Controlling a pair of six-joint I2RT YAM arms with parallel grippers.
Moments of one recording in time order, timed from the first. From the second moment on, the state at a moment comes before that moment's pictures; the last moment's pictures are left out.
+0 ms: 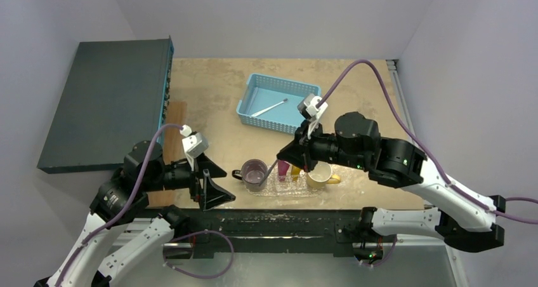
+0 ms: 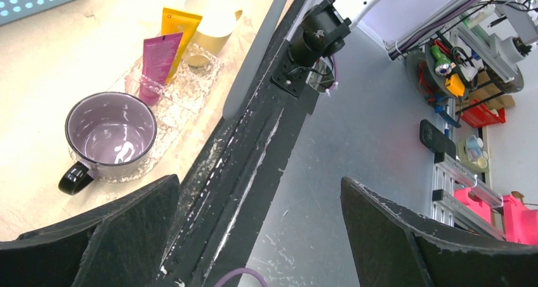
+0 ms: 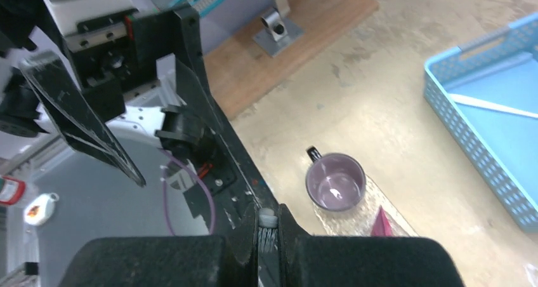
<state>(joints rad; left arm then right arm) -0.61 0.53 0.98 -0.84 0.67 -0.28 1.11 1.04 1.42 -0.71 -0.04 0.32</state>
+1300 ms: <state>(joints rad) -0.61 0.52 0.91 -0.80 0.63 -0.28 1.72 1.03 1.17 -1.13 1.07 0.88</state>
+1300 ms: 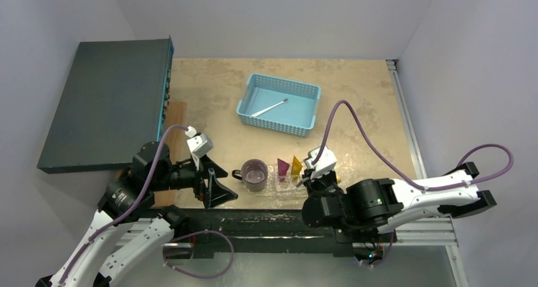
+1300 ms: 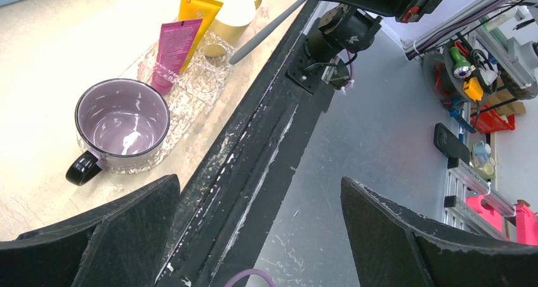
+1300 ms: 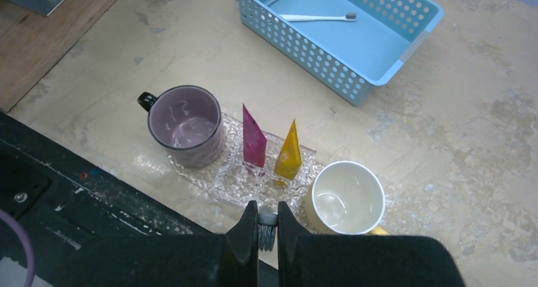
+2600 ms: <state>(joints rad) -0.61 0.52 0.89 -0.76 0.63 -0.31 1.73 0.89 0.77 -0.77 1.22 0.92</state>
